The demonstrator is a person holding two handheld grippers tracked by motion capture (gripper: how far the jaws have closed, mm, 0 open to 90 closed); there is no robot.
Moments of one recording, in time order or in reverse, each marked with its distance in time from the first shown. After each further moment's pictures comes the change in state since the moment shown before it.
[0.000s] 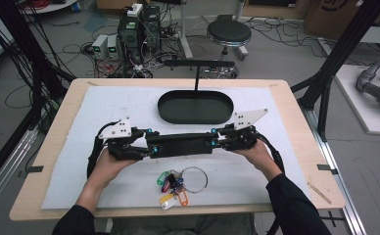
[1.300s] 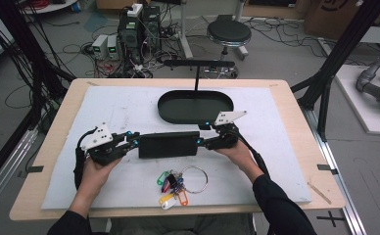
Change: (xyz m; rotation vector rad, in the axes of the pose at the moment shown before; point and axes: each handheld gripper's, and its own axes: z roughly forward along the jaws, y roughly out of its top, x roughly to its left) left arm 0.001 -0.033 -0.046 -0.022 0.318 -0.039; right arm -0.021 -0.023 0.057 0.070 -0.216 0.182
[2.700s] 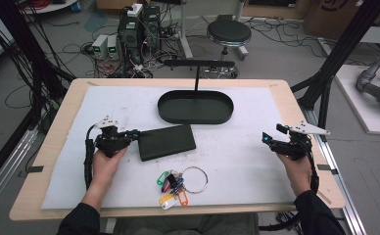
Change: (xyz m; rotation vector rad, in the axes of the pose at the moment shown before) left arm 0.032 -0.019 0.029 0.180 0.150 -0.343; right arm -0.021 -0.083 -0.173 -0.059 -0.586 0.271
